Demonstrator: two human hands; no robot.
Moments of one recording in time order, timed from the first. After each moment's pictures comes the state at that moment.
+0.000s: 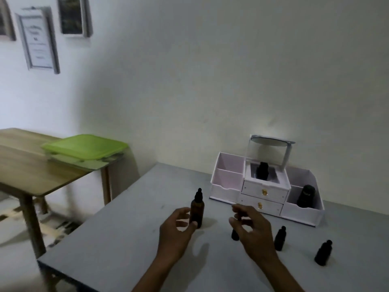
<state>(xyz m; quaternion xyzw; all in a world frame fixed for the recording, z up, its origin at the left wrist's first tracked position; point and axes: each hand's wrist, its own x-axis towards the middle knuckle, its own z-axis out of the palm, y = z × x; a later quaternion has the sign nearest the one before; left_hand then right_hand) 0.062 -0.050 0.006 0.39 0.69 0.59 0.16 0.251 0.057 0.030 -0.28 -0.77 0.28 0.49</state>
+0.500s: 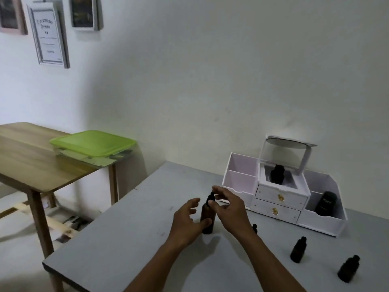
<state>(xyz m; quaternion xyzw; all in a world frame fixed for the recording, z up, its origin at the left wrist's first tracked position) 0.017 0.000 -0.007 0.44 0.68 0.55 0.19 0.145 0.087 0.042 -0.29 -0.79 0.36 0.41</state>
